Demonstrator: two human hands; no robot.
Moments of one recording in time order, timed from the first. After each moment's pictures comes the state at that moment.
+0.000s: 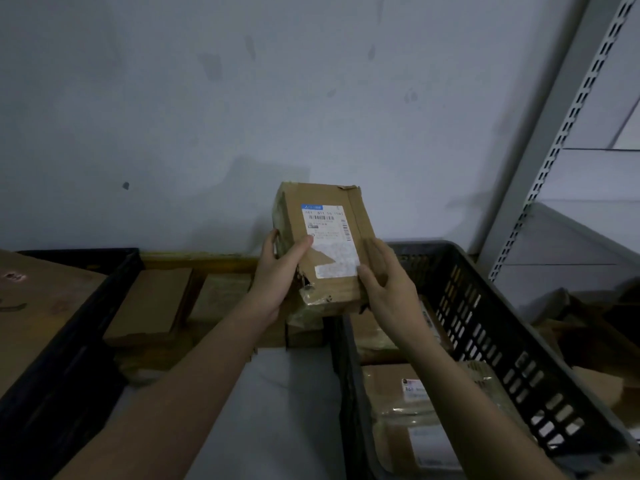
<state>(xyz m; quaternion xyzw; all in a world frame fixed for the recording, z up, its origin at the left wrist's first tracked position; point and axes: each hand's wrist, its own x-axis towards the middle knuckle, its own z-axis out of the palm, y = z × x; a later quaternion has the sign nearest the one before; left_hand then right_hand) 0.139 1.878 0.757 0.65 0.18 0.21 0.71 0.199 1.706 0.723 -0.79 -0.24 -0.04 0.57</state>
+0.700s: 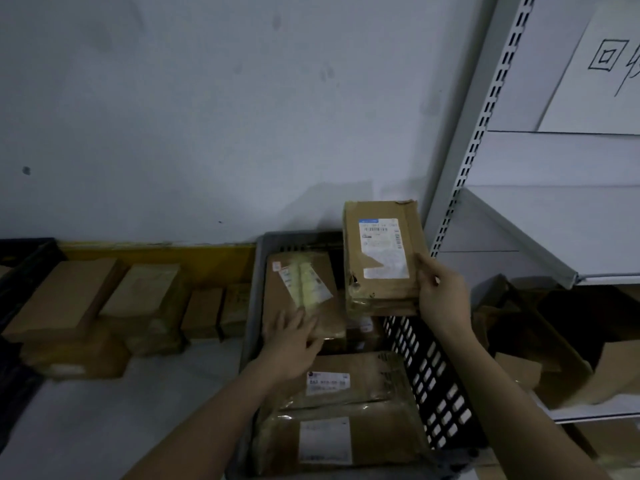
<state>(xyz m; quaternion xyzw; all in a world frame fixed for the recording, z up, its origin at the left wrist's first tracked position) 0.208 1.729 0.615 0.97 0.12 -0.11 0.21 0.303 1.504 0.709 -0.87 -0.08 -0.11 0.47</state>
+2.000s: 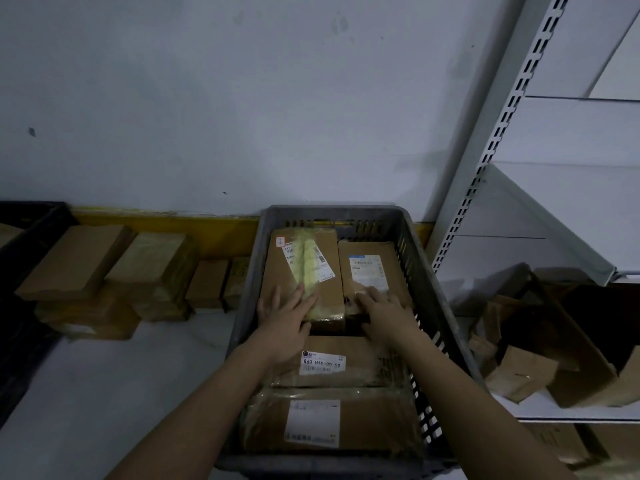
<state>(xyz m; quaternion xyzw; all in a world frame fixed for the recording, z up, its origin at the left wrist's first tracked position) 0.208 1.732 0.601 0.97 0.13 -0.10 0.18 0.327 1.549 0.612 -0.94 -0.29 0.18 0.01</state>
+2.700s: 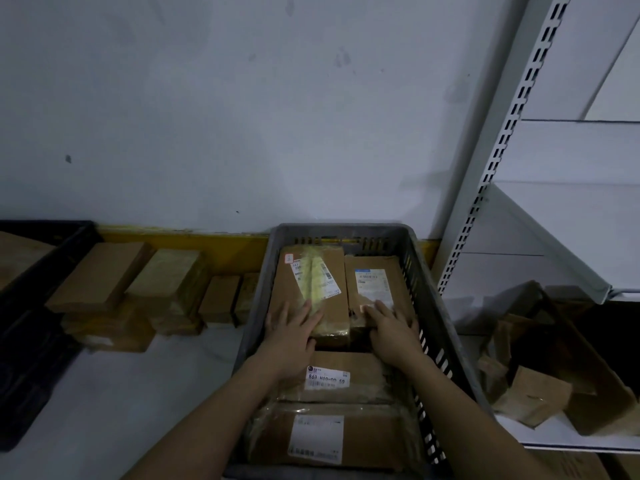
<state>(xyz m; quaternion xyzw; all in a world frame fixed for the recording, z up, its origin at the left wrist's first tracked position) 0.204 1.727 0.609 0.98 0.13 -0.12 0.12 0.328 1.544 0.602 -0.95 -0.25 0.17 0.11</state>
